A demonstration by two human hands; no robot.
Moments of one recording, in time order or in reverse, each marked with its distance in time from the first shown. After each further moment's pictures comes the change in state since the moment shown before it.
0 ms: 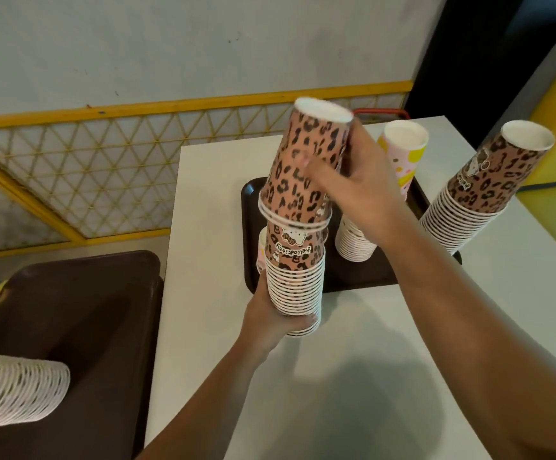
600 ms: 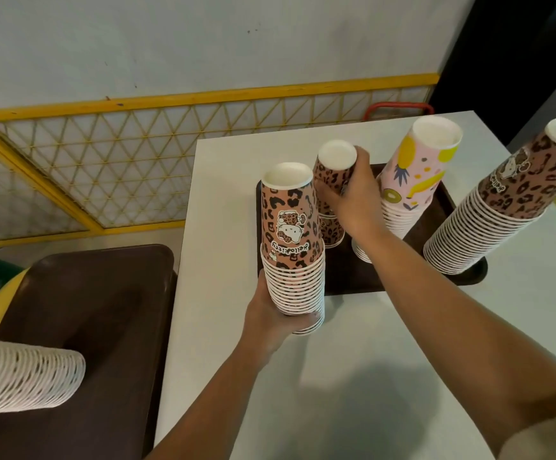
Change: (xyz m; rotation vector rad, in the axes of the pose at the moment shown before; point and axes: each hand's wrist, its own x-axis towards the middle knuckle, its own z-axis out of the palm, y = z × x) left_hand 0.000 -0.005 -0.013 -0.002 0.091 -0.010; right_hand 0.036 0.103 0.032 -0.199 0.151 0.082
